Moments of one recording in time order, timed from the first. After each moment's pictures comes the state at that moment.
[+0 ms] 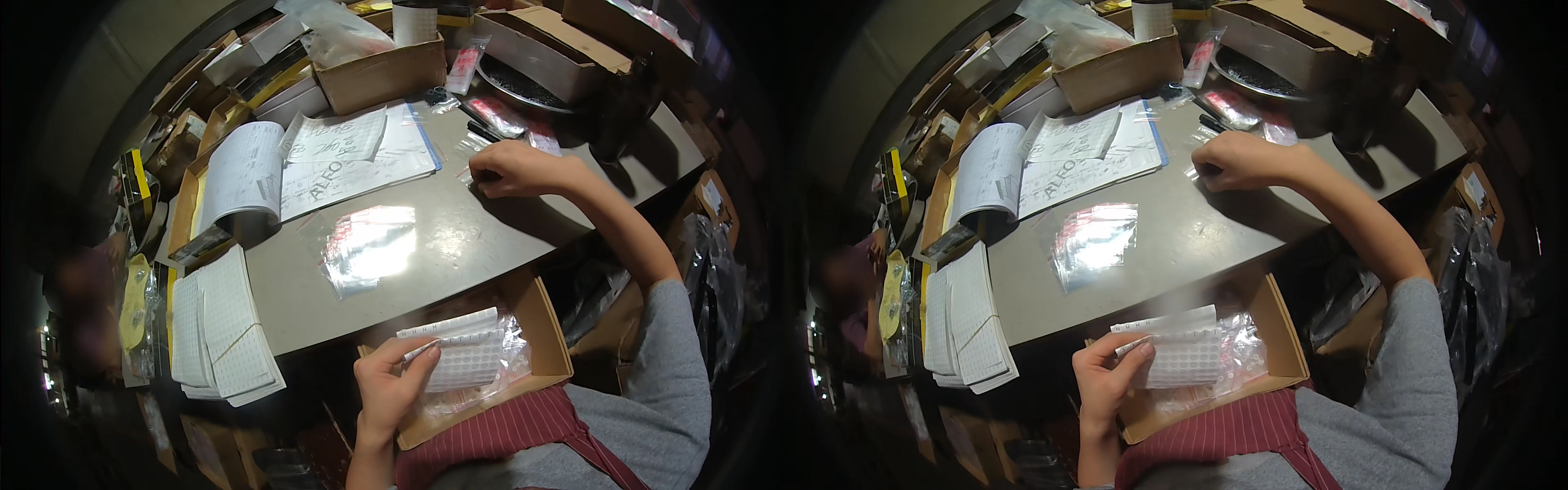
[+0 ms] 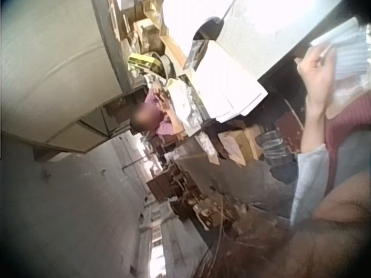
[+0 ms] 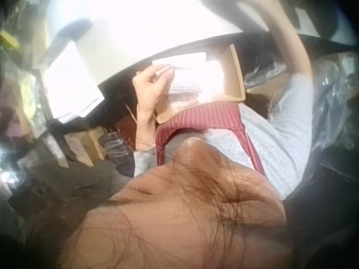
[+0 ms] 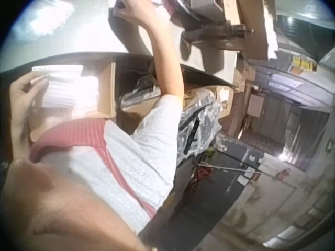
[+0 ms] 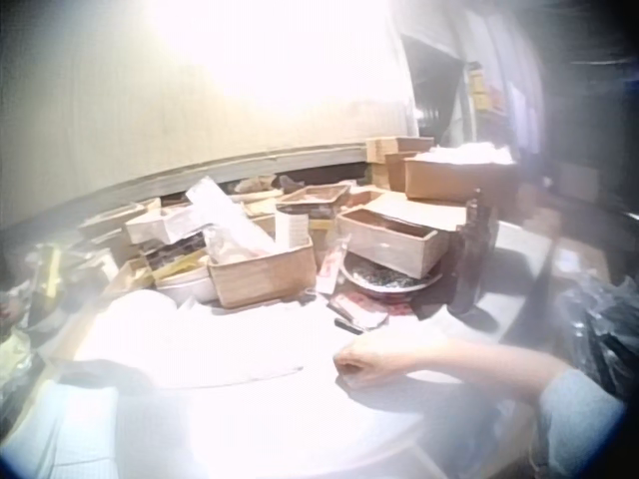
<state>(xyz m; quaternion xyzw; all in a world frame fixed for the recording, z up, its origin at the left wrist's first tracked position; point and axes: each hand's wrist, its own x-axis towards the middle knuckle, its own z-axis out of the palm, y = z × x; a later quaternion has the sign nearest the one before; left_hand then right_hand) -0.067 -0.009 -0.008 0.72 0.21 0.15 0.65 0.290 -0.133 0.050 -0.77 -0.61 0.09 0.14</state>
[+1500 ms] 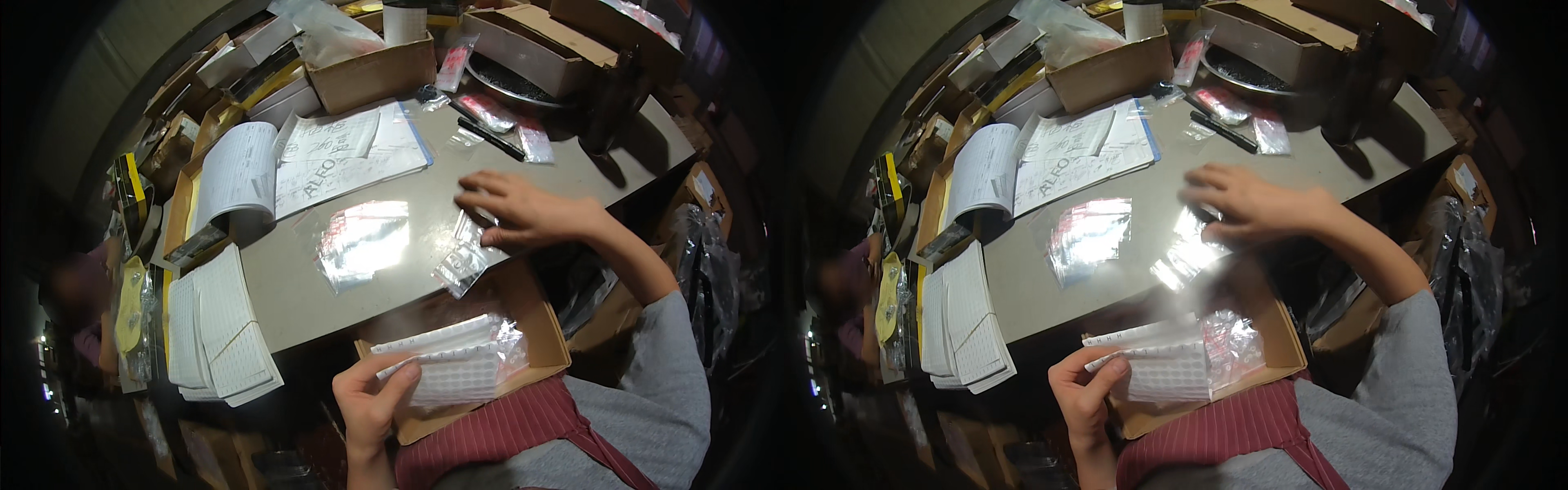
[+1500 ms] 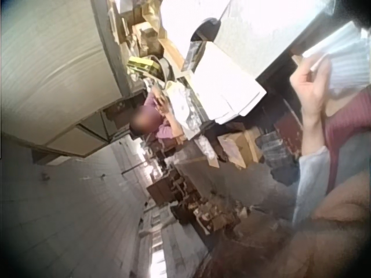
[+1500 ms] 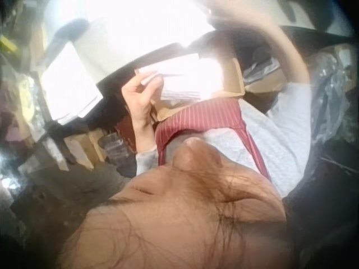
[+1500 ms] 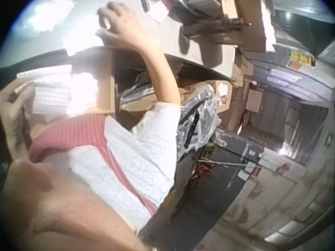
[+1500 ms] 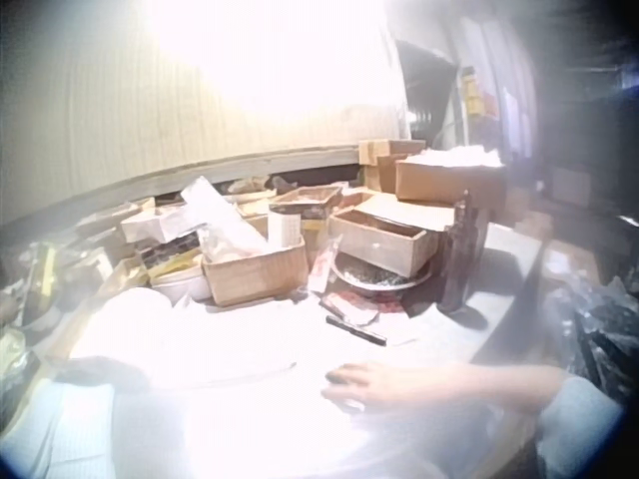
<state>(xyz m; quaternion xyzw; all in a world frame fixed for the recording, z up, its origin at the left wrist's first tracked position) -0.100 -0.007 0.012 0.62 0.21 0.19 0.73 0.236 -0.177 0.028 -0.73 -0.67 0.05 0.12</state>
